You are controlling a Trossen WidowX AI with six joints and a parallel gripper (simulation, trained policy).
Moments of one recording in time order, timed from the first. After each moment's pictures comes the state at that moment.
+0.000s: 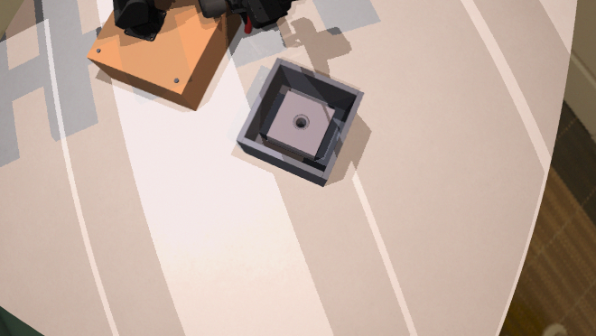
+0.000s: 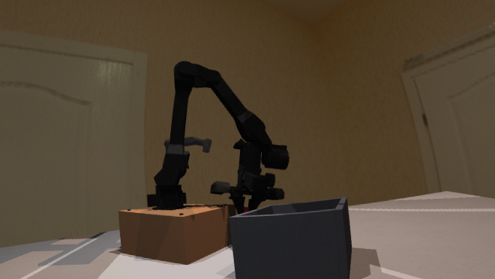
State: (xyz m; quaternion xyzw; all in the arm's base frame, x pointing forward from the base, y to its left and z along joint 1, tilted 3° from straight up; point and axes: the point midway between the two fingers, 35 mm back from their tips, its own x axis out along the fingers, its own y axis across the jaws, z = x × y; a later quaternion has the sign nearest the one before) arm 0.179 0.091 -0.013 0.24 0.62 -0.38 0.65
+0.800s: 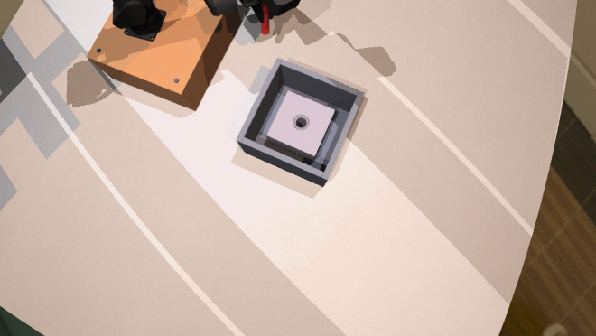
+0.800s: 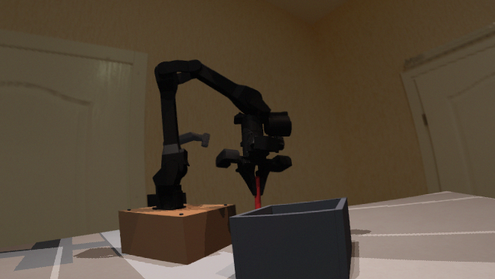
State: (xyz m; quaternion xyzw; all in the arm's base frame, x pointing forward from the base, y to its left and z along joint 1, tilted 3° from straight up) arm 0.221 0.065 0.064 0.20 0.58 -0.32 0.72
